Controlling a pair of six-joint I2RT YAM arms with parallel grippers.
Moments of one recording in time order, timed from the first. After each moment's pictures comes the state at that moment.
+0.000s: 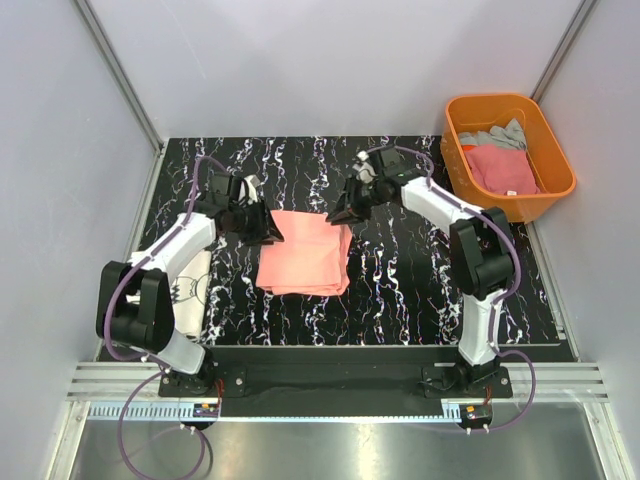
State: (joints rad) left arm -0.23 1.53 1.08 -0.52 0.42 -0.47; right arm 0.40 2.00 1.54 -0.45 -0.68 0.71
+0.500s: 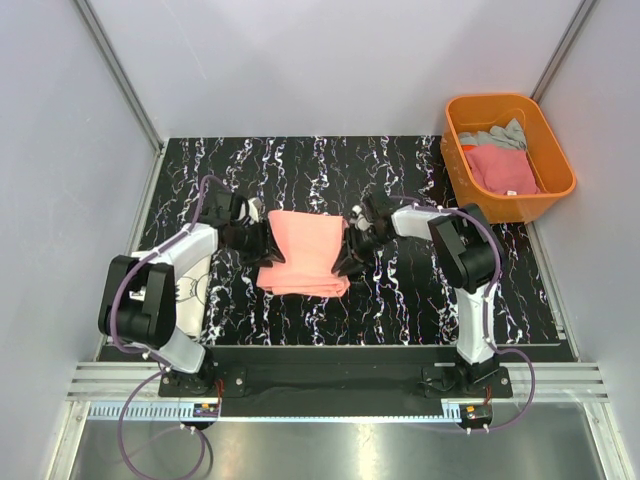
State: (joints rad) left arm -0.22 1.56 0.93 -0.47 0.50 -0.45; right arm 0.45 2.09 1.29 -0.43 -0.81 0.61
